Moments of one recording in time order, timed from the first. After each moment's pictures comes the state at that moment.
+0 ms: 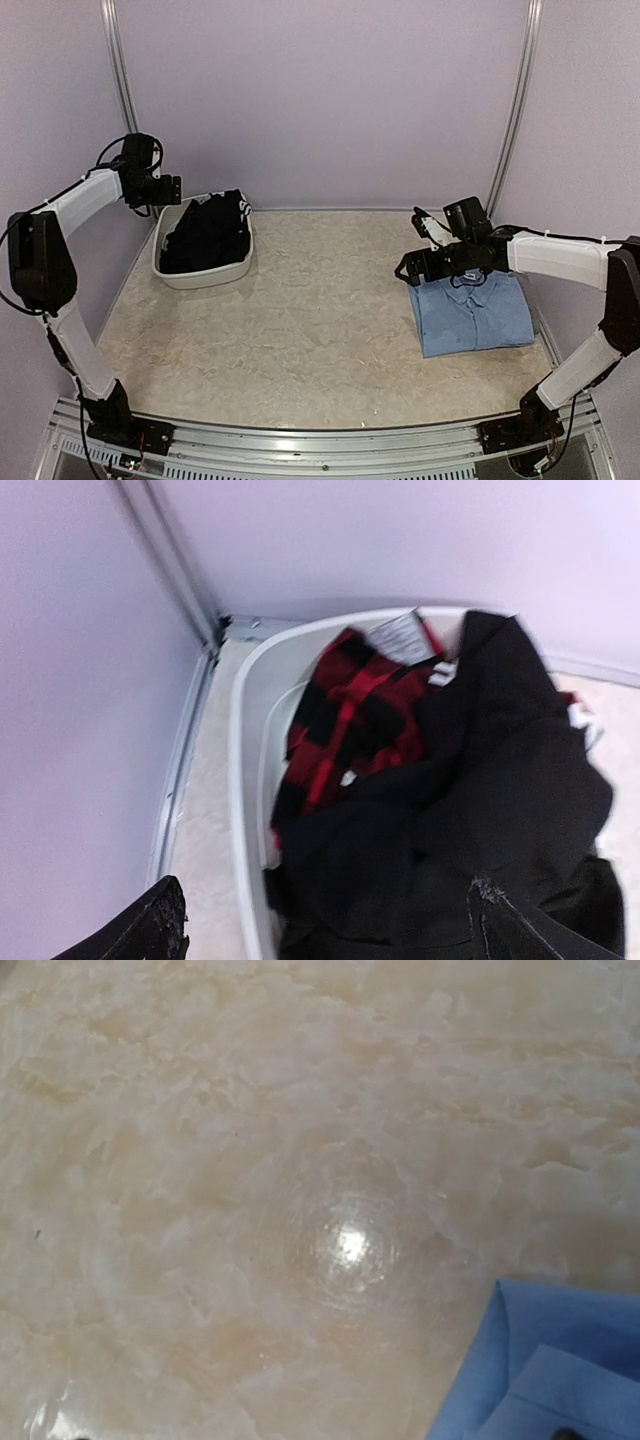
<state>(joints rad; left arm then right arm) -0.03 1.80 1.61 -0.54 -0.19 -0.08 0.46 1.49 0.99 -0.28 -0.18 0.11</state>
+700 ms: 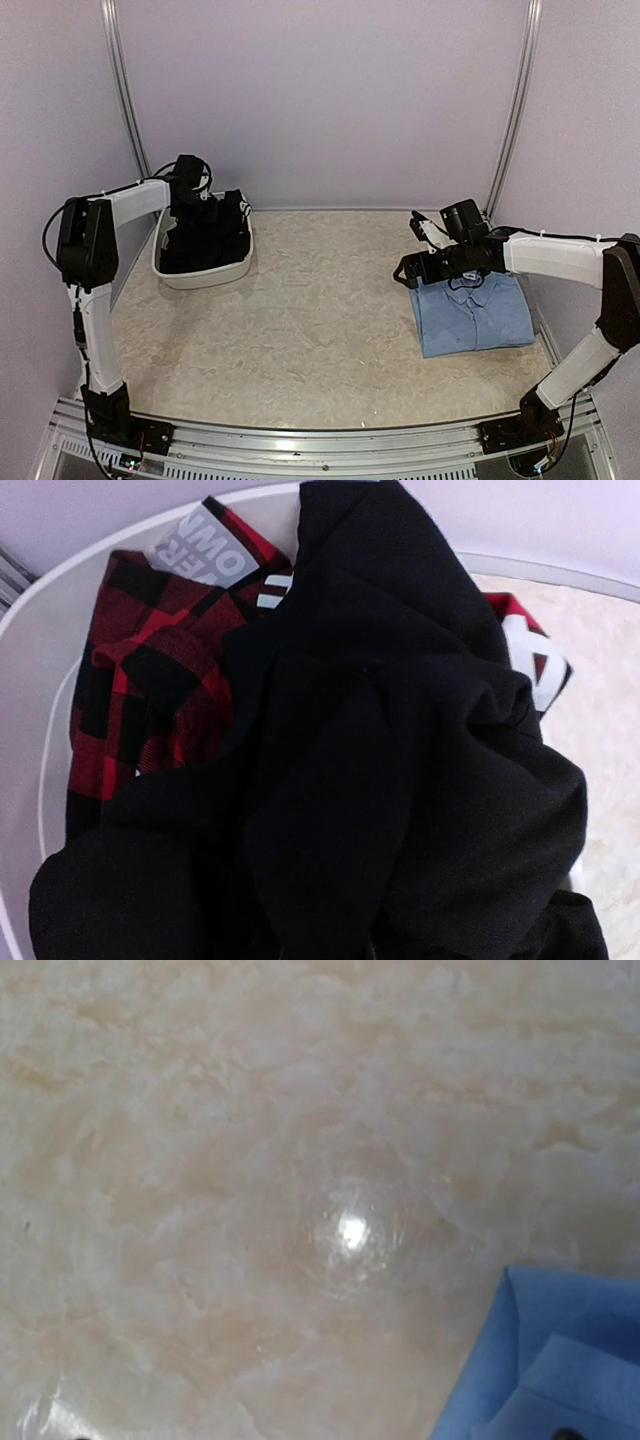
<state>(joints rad) -0.18 2.11 1.76 -0.51 -0.07 -0.13 0.47 1.52 0.99 -0.28 -0.17 0.13</state>
